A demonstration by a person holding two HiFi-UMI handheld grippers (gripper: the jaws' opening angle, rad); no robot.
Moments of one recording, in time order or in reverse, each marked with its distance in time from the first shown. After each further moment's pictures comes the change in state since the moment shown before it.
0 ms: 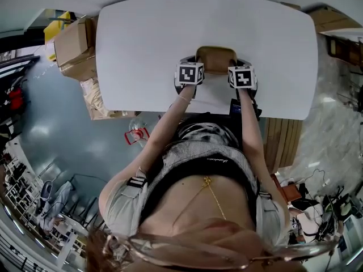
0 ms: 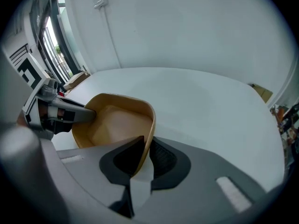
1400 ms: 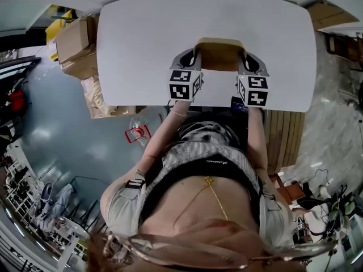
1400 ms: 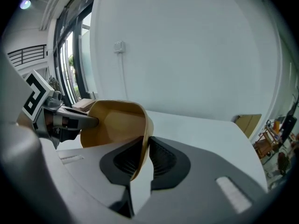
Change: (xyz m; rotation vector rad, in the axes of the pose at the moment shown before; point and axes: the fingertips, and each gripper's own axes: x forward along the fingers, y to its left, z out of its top) left arm -0.108 -0.036 0.084 0.111 -0.334 -0.027; right arm -0.121 0.012 0.081 -0.050 -0.375 -0.027
